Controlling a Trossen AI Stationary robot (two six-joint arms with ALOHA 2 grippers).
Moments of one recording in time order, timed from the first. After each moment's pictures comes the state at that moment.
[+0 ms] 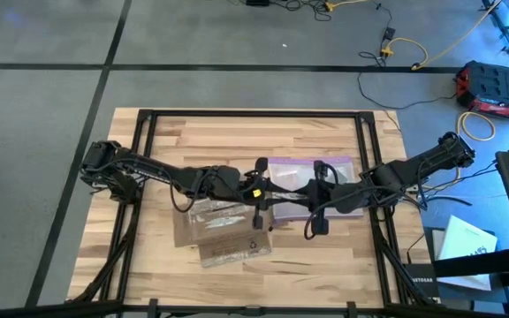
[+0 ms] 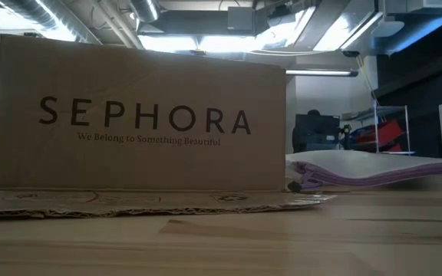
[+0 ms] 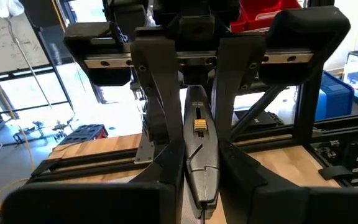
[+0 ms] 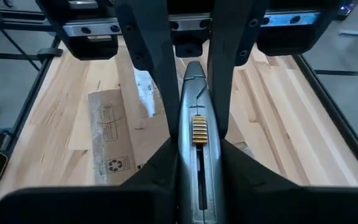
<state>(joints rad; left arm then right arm) -0.18 1.70 1.30 0.33 -0.18 0.17 0.43 1.23 1.23 -0.64 0.45 0.24</state>
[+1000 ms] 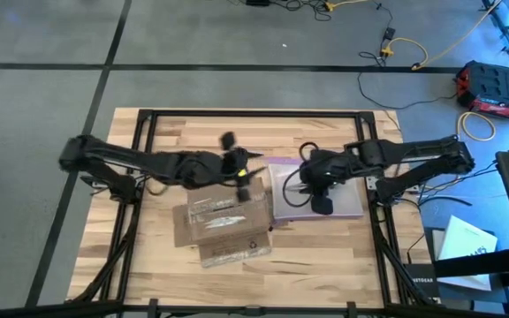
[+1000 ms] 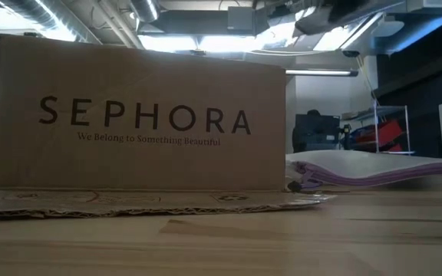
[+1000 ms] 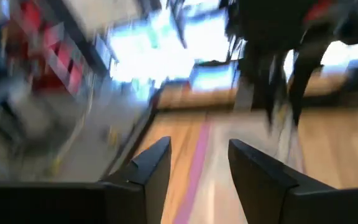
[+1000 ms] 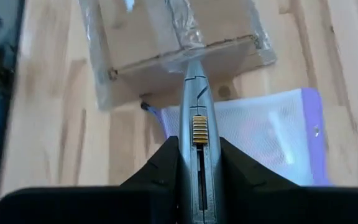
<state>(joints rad) -0.15 1.46 1.30 -0.16 -0.59 0.14 0.13 1.30 1.30 -0.99 -0.03 0.16</state>
